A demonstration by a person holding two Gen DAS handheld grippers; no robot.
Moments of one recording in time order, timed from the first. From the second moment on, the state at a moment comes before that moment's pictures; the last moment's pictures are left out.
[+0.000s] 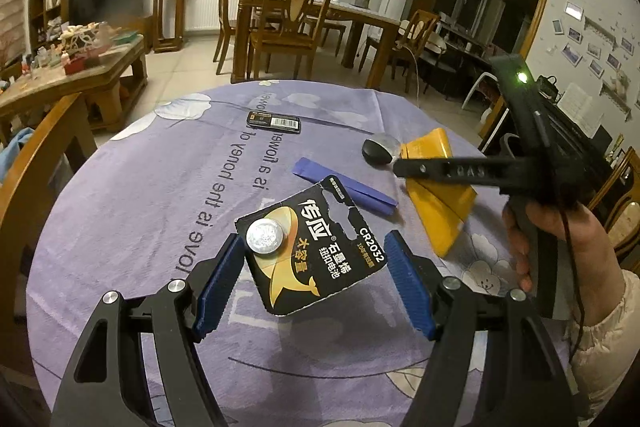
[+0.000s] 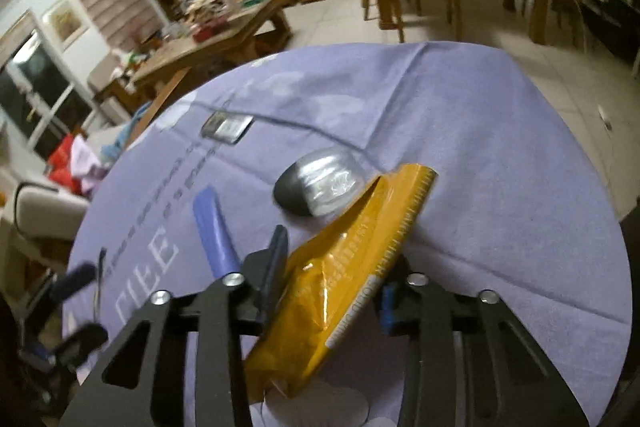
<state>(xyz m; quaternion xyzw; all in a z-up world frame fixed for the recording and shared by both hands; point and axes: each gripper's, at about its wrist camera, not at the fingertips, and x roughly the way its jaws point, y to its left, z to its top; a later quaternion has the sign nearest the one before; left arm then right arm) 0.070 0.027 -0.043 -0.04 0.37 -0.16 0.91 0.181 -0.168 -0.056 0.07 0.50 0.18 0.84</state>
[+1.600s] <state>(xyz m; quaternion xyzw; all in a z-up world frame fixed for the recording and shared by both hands) 0.096 -0.358 -0.004 0.09 0.30 -0.42 0.85 0.018 -0.620 -0.020 0.23 0.24 -0.05 0.94</state>
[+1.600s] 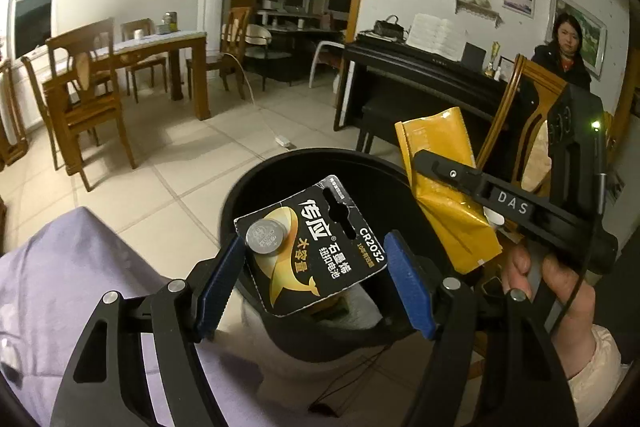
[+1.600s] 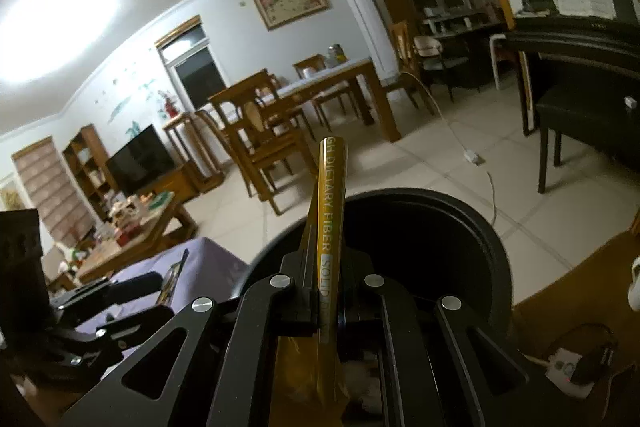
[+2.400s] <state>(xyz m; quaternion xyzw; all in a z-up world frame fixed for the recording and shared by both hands) 0.097 -0.333 -0.003 0.10 0.31 -0.39 0.86 0.022 -0.614 -0.041 0.28 0.23 -0.03 0.93</state>
